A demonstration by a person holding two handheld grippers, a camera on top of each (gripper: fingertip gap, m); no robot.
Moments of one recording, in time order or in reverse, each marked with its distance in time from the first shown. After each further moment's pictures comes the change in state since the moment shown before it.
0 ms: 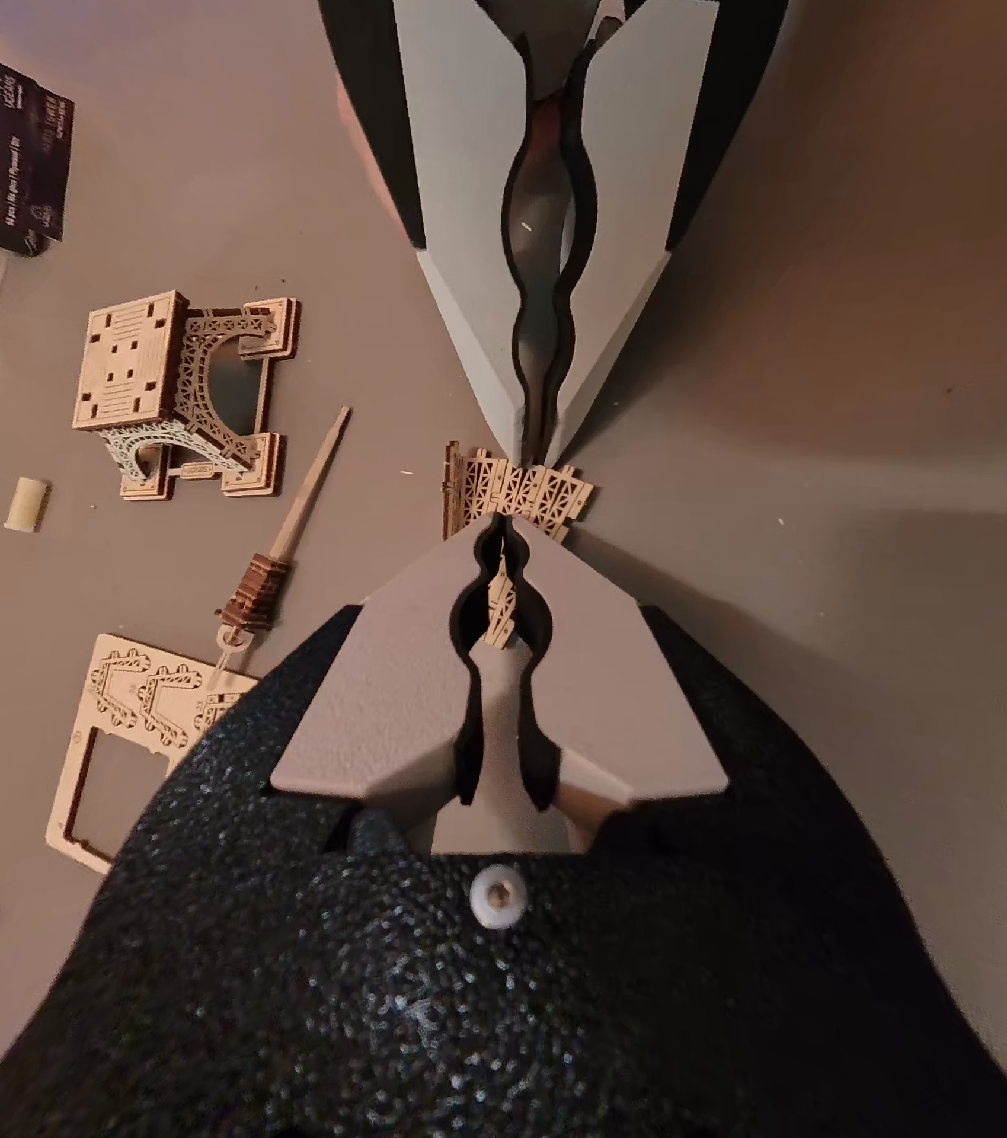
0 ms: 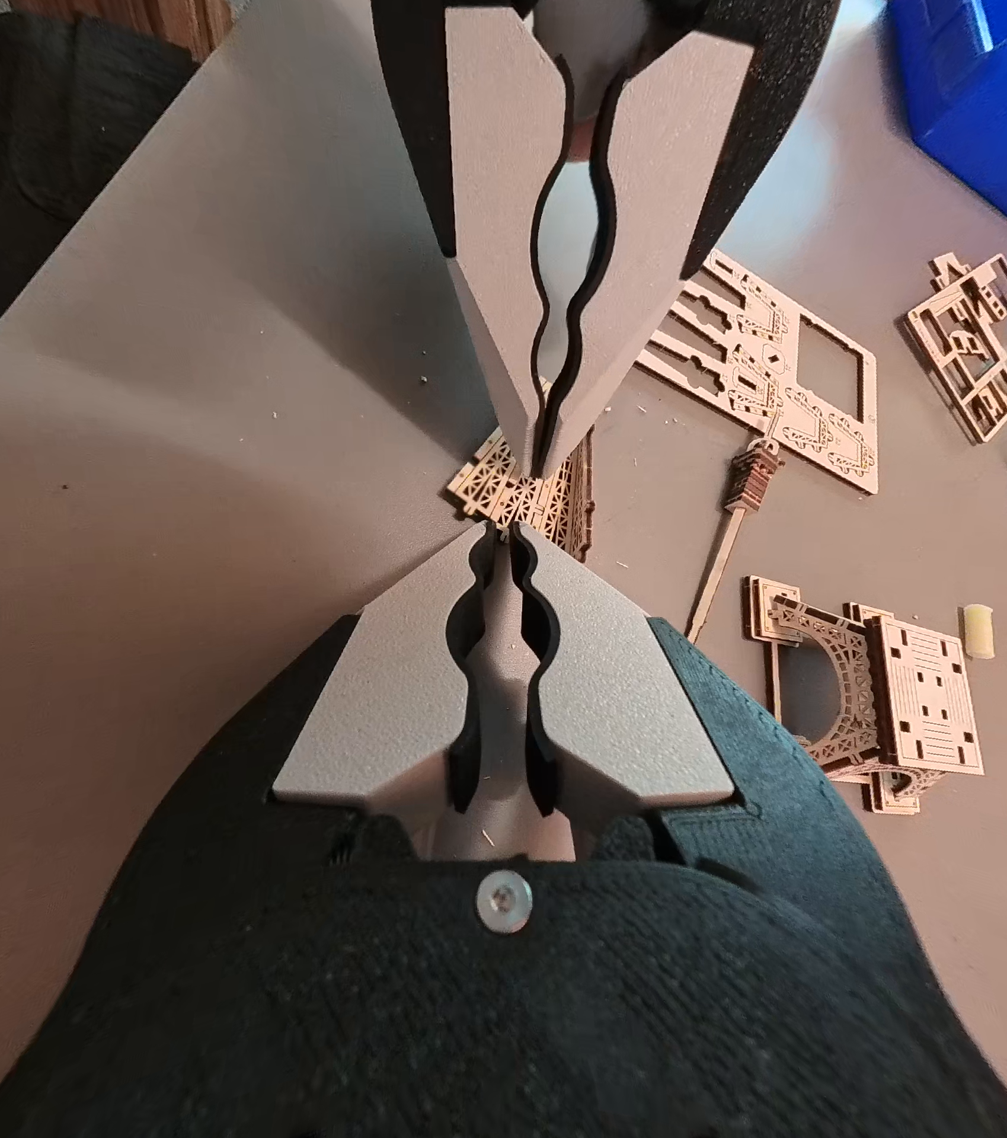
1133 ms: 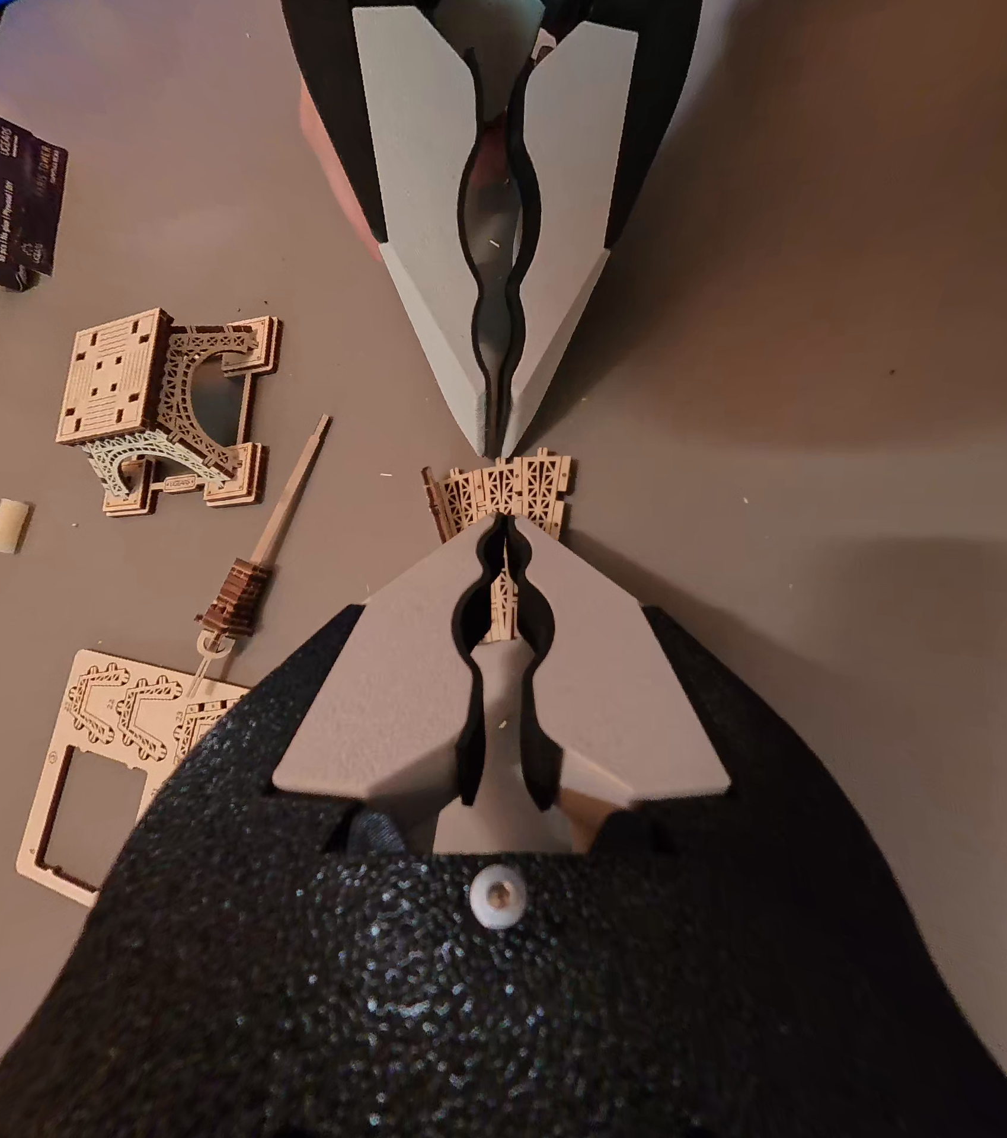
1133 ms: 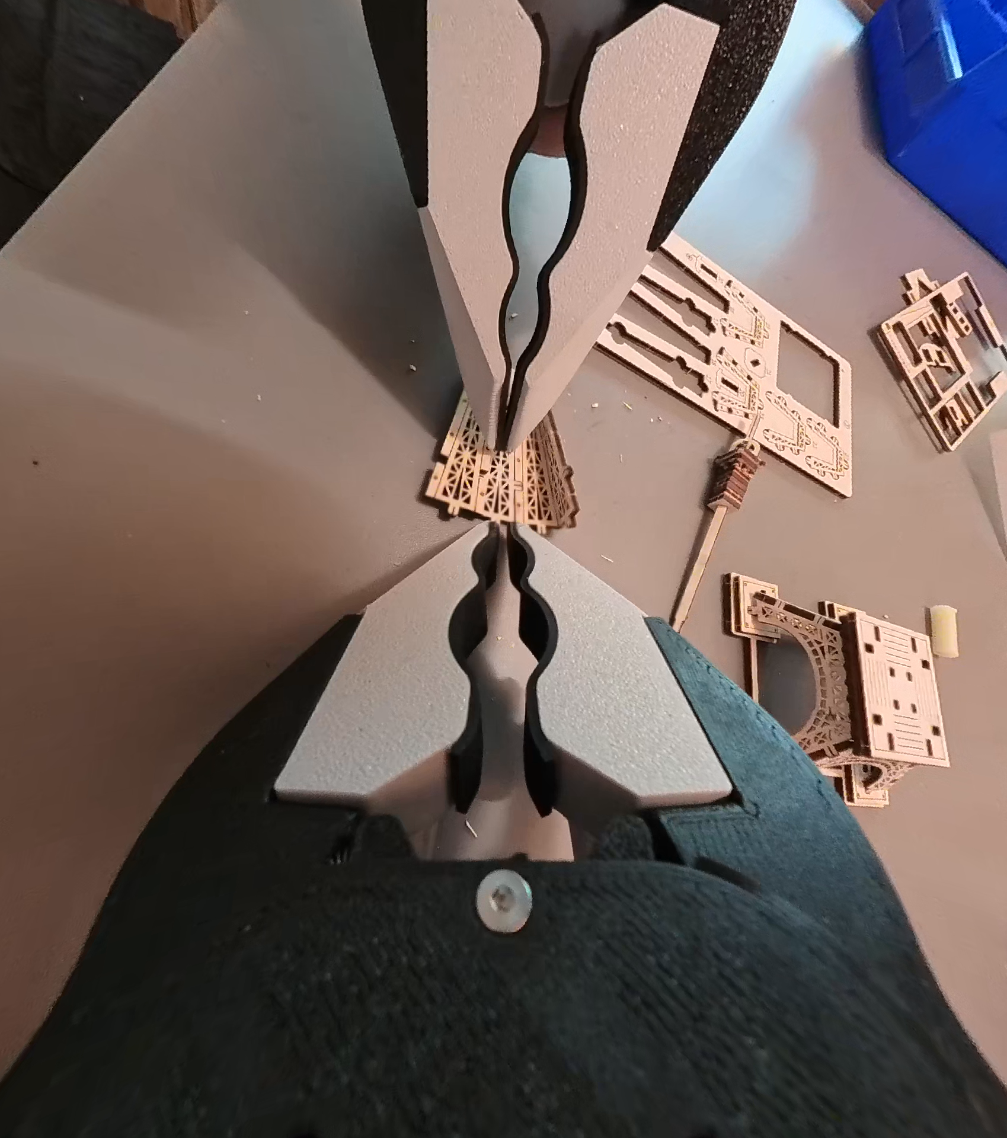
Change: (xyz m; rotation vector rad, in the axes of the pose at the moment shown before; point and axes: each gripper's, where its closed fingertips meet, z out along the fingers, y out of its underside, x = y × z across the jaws) left arm 0.007 0.000 -0.005 0.068 0.033 0.018; right arm 0.004 0.002 -0.001 0.004 0.027 -0.036
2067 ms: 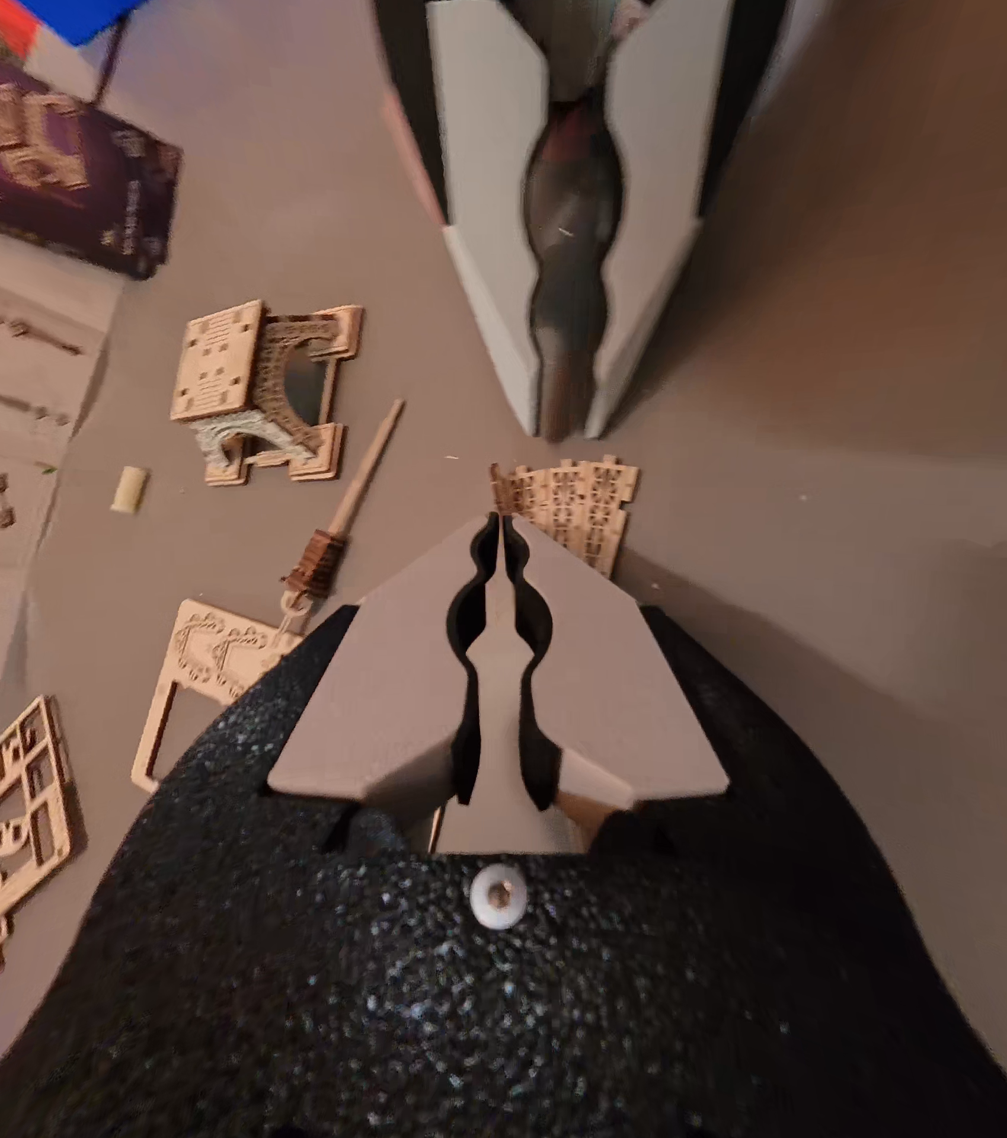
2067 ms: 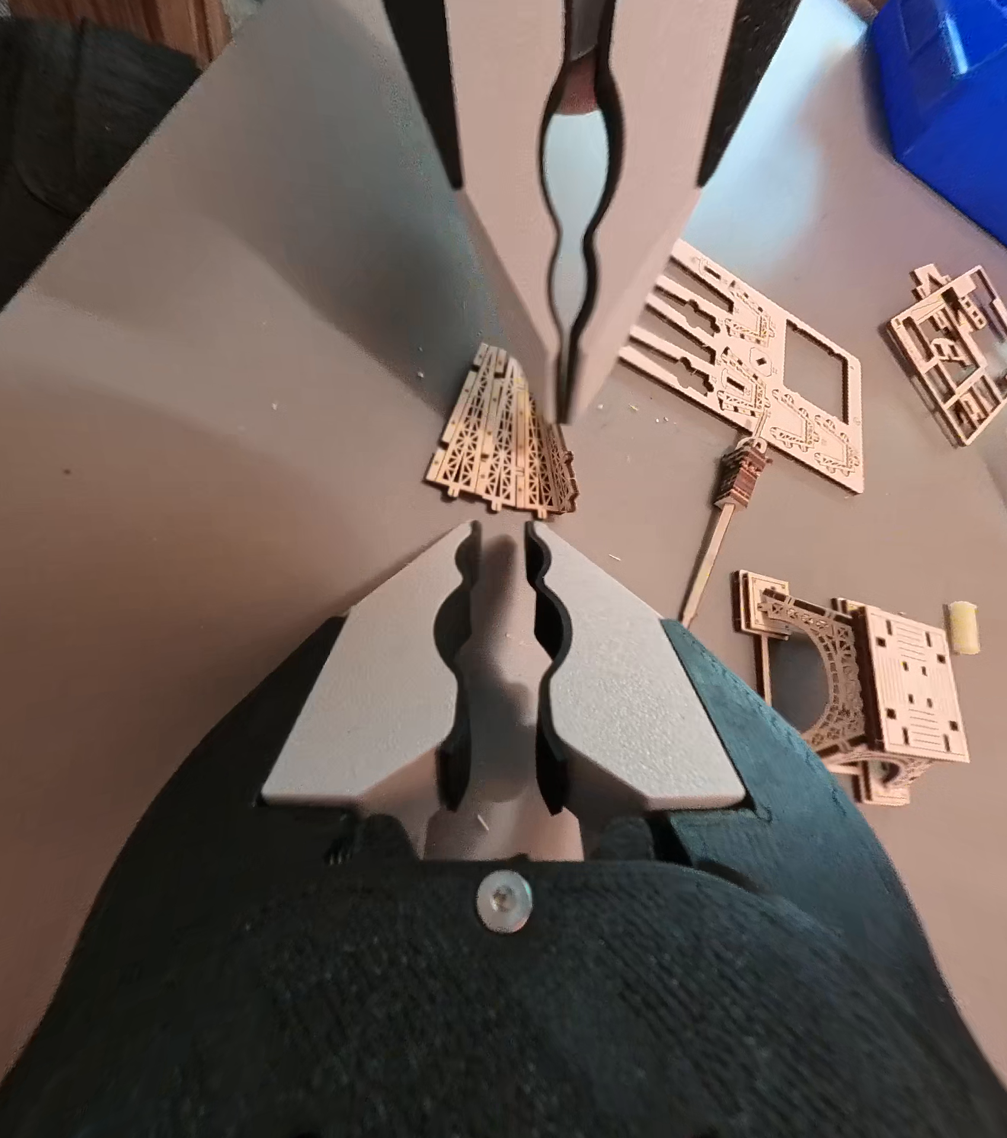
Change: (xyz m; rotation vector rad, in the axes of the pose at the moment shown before) left arm -0.017 -0.001 -0.012 -0.040 -0.131 0.018; right arm -0.003 -0.002 -0.005 0.017 -0.019 0.032
